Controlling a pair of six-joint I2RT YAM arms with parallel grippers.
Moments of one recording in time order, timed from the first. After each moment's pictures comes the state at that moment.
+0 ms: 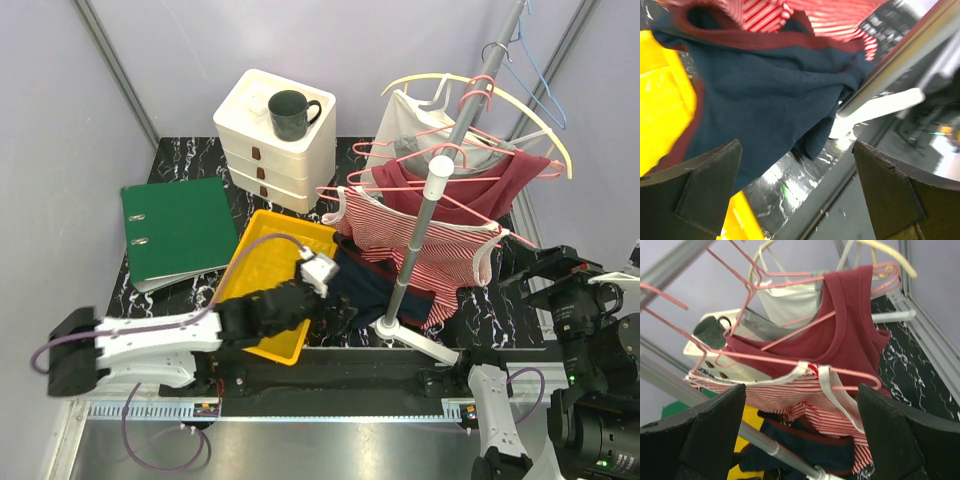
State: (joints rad) left arm -1.21 0.99 0.59 0.04 -0.25 -0.38; right arm -0.23 0.59 1.71 -1.11 -0.16 0.43
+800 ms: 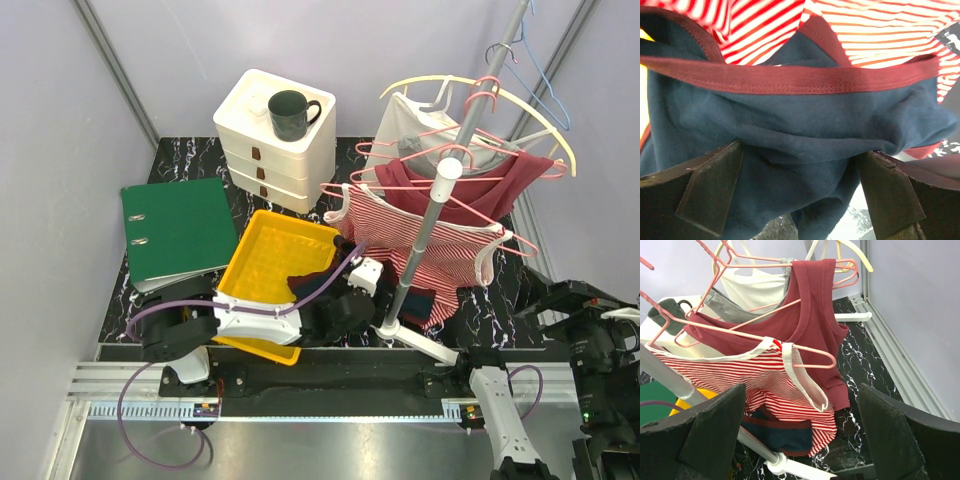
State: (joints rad) left arm -1.33 1.64 0.84 0.24 -0.65 -0.46; right arm -0.08 0.53 1.76 -1.26 0.07 0.27
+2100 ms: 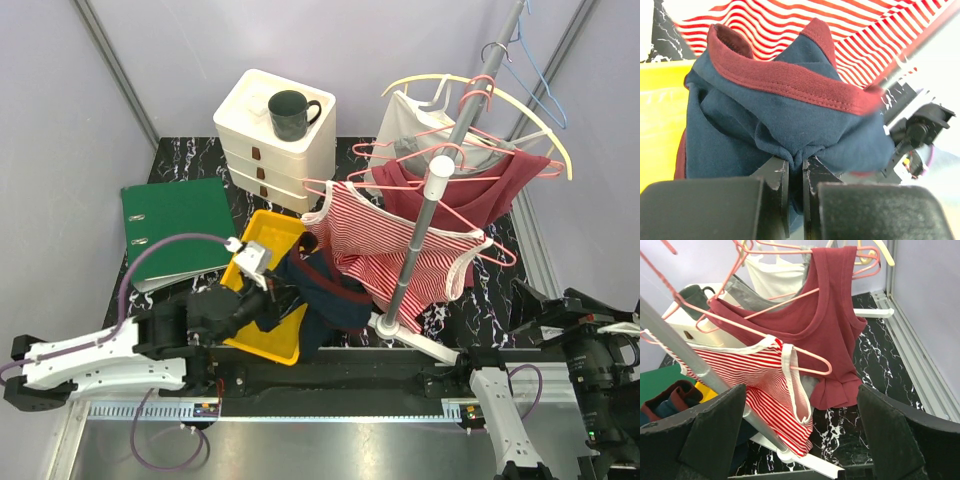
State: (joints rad) left arm -1.33 0.67 0.74 -0.33 -0.51 -0.50; right arm -0.03 0.49 1.75 -1.28 0.00 0.28
